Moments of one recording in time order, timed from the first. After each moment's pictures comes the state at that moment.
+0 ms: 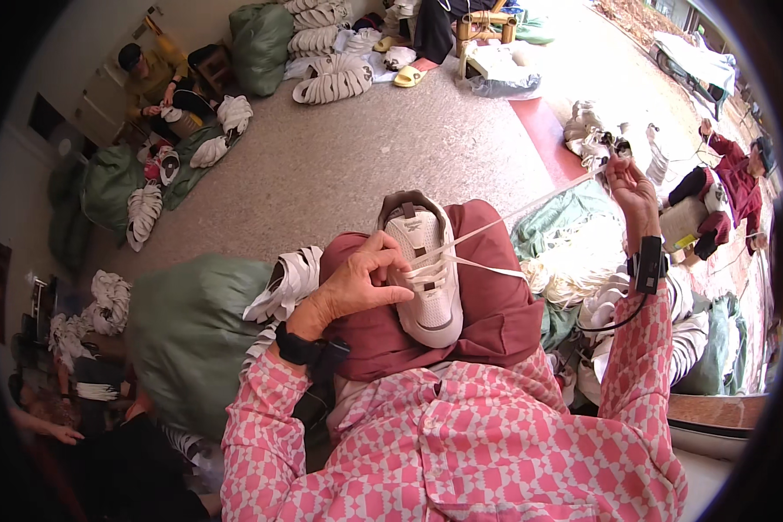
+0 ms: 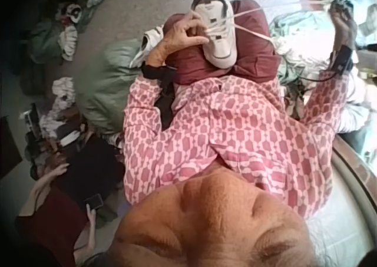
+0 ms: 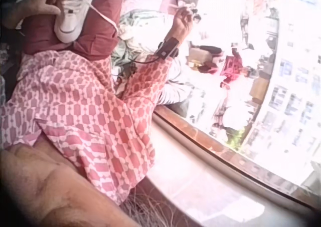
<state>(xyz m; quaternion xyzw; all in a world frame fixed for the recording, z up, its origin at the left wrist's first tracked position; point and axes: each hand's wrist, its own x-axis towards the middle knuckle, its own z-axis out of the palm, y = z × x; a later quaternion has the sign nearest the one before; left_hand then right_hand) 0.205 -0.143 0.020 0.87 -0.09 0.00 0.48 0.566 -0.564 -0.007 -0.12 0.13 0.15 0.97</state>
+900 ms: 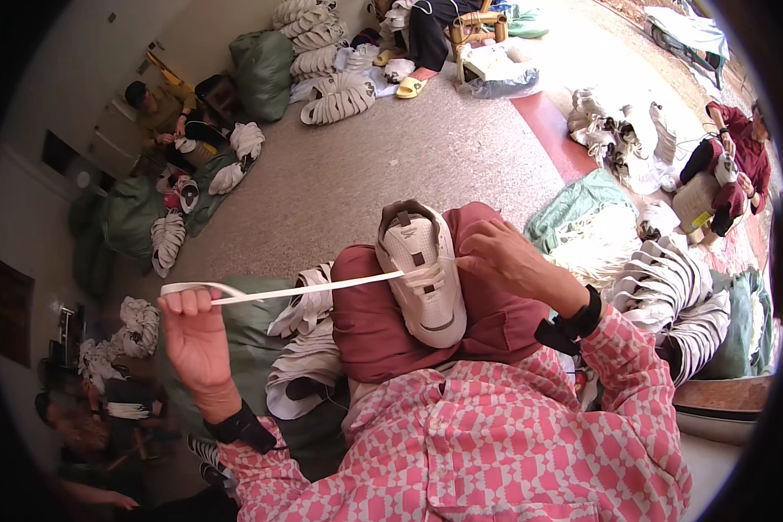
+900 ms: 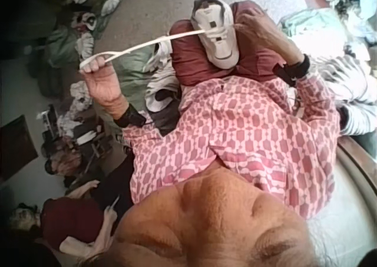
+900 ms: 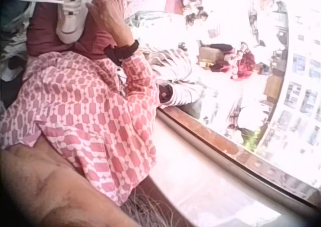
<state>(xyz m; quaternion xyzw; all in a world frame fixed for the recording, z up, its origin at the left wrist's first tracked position) 0.072 -0.095 0.145 0.52 -0.05 0.33 0.78 0.350 -0.402 0.009 -0.75 -0.55 0.04 0.37</state>
